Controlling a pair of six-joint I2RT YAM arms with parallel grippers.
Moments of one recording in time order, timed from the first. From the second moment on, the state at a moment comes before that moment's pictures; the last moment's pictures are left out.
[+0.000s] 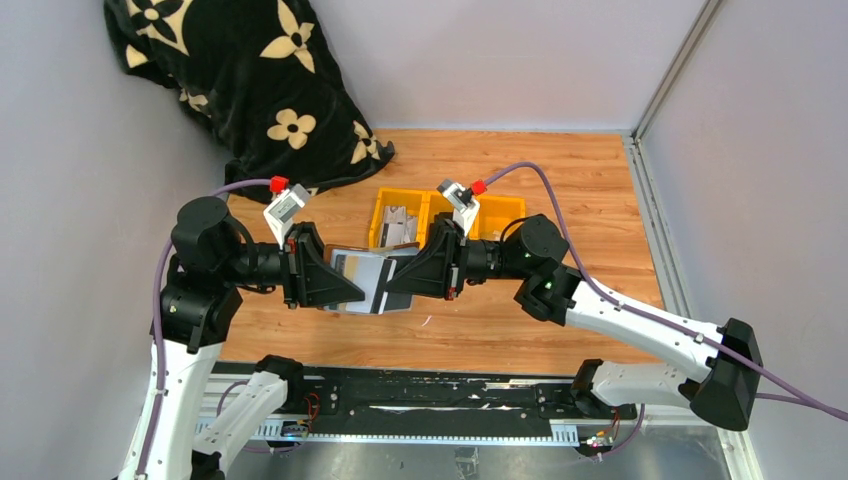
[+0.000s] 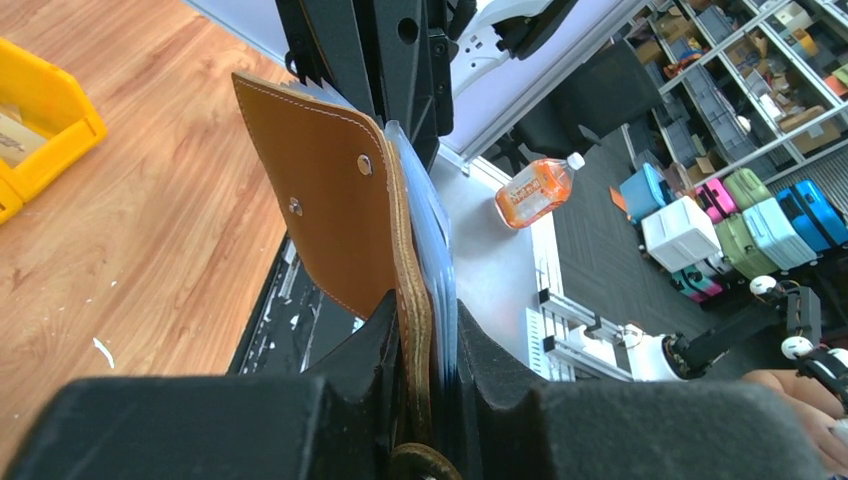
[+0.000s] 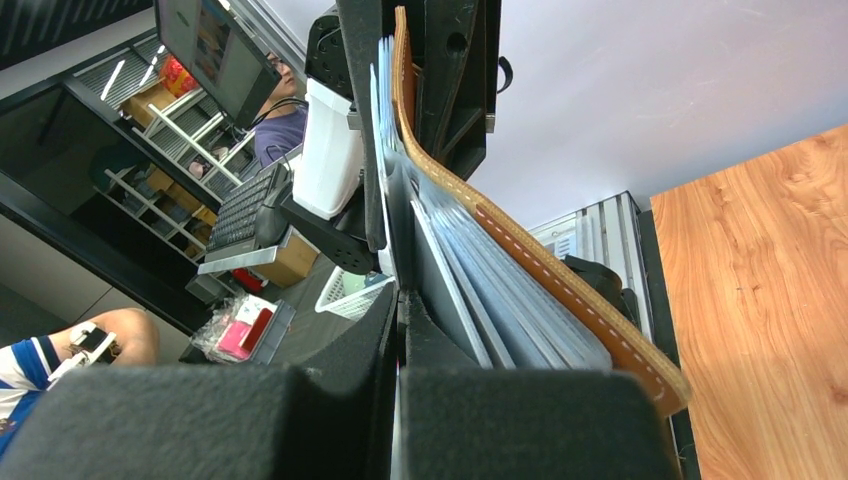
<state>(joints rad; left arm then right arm) -0.23 0.74 1.20 -0.63 1.31 -0.47 1.01 1.14 0.94 0.54 -0.65 0.87</state>
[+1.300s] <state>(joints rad) -0.23 0.74 1.20 -0.63 1.30 -0.44 0.80 1.03 0.85 0.56 -0.77 0.97</state>
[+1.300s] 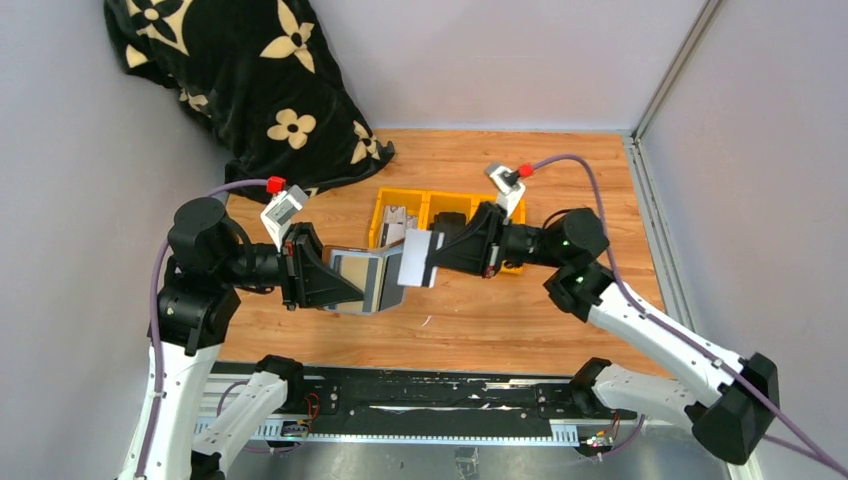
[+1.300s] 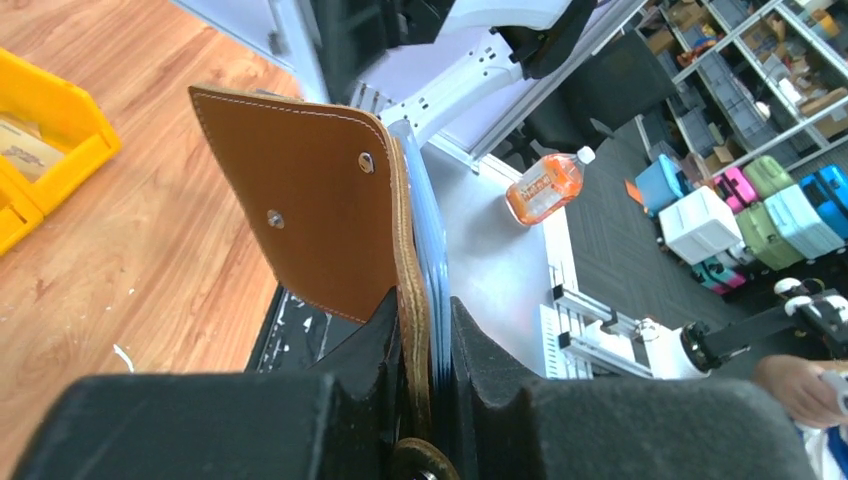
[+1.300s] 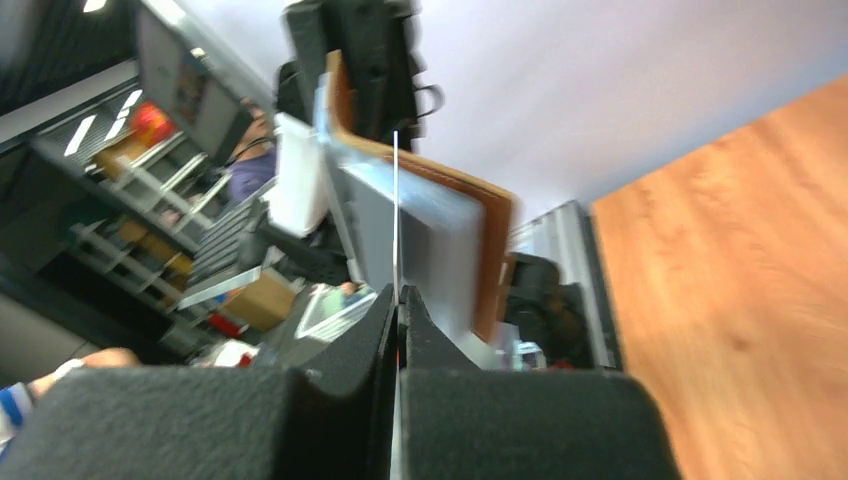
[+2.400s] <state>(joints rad) -0.23 0.67 1.39 -1.06 1.12 0.04 0.62 2.07 1.53 -0.05 -0.41 0.67</state>
